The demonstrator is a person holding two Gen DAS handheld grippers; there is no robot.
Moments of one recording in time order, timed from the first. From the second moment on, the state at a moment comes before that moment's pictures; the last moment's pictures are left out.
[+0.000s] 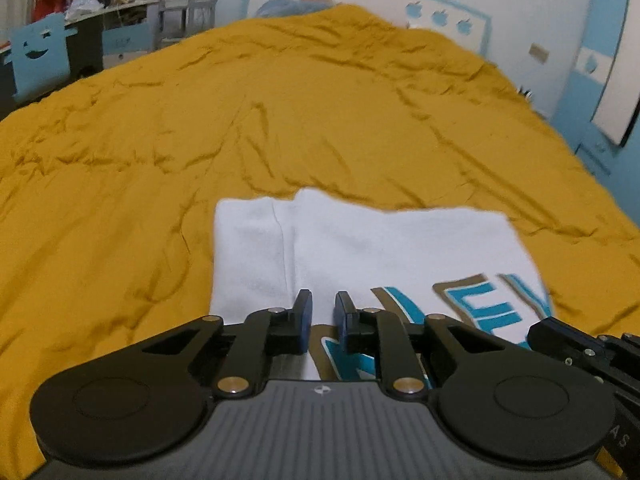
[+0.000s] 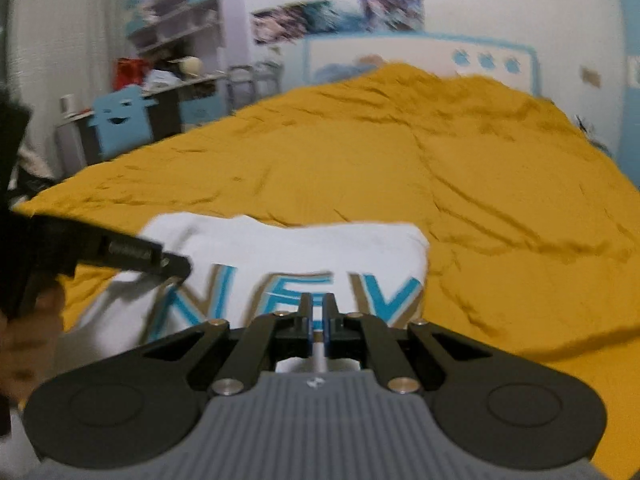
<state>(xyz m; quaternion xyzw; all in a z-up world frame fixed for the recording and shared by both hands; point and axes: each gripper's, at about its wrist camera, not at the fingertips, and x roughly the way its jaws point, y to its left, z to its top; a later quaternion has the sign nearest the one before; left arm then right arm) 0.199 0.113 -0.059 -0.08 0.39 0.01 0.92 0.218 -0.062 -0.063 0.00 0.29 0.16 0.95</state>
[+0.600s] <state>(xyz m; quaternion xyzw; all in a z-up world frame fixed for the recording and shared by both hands) 0.186 0.153 -0.007 -0.05 0.42 -0.03 0.91 0.224 -0.153 -0.060 0.15 0.33 0.19 0.91</state>
